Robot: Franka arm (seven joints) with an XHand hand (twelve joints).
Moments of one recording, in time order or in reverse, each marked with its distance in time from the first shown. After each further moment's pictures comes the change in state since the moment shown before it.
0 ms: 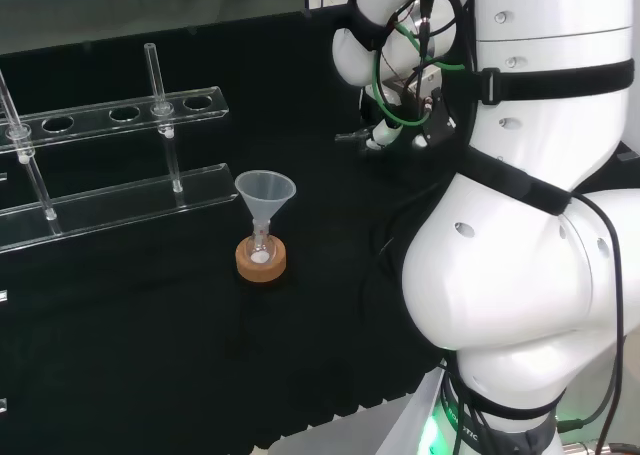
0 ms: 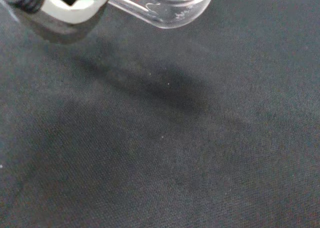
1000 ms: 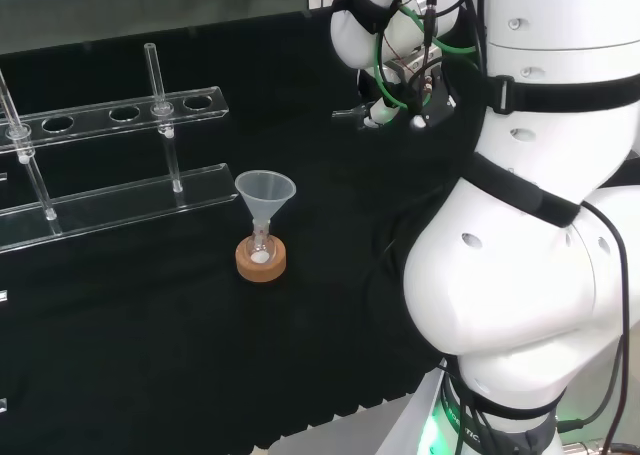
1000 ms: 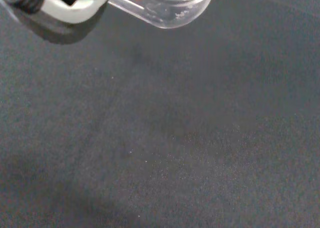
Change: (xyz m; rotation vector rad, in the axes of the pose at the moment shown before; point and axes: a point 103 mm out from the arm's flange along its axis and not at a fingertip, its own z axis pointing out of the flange) arm -0.005 -0.002 -0.047 -0.066 -0.036 0.028
